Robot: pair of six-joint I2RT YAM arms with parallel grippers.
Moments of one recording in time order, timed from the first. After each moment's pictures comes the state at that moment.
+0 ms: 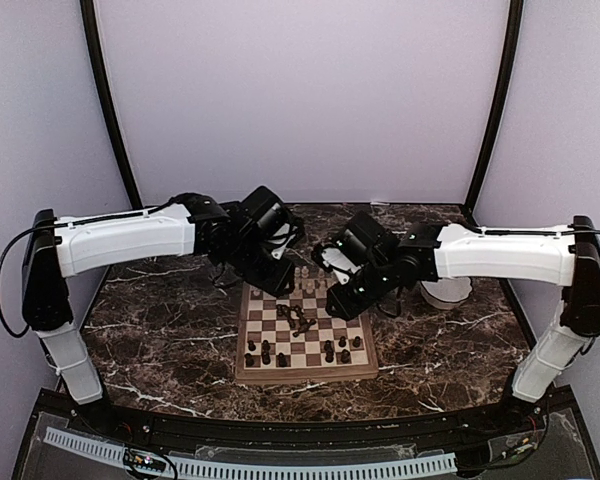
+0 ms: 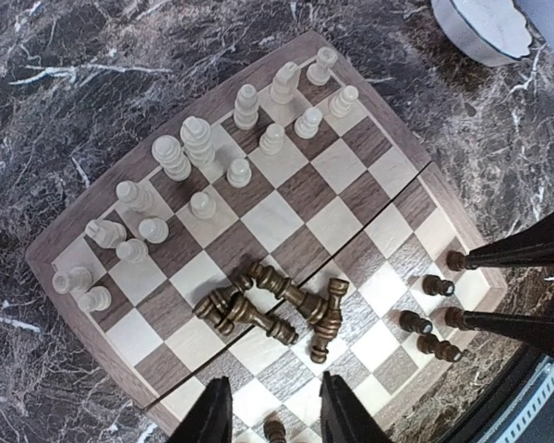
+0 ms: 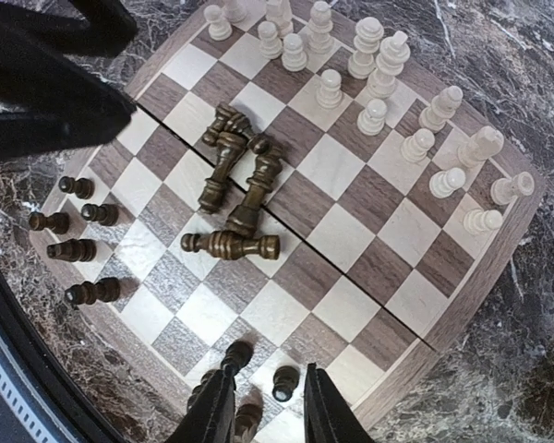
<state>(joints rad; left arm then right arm) -0.92 1.75 1.50 -0.77 -0.02 -0.32 1.00 1.62 1.24 -0.65 0.01 0.26</state>
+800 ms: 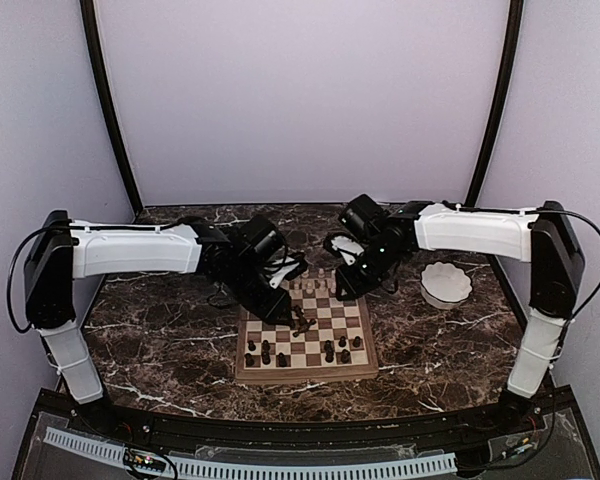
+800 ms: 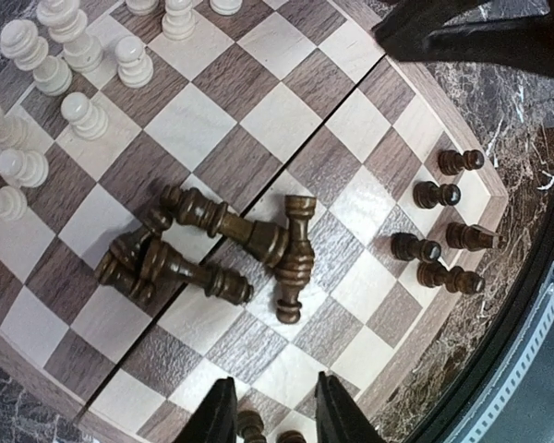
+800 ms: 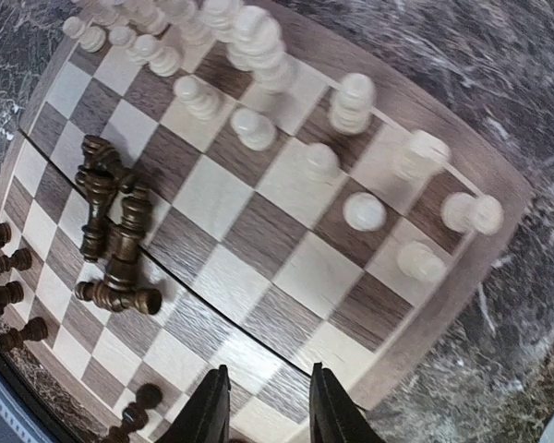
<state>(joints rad) -0.89 1.78 1.32 -0.68 0.21 -0.21 0.80 1.85 1.43 -0.75 -0.13 0.16</state>
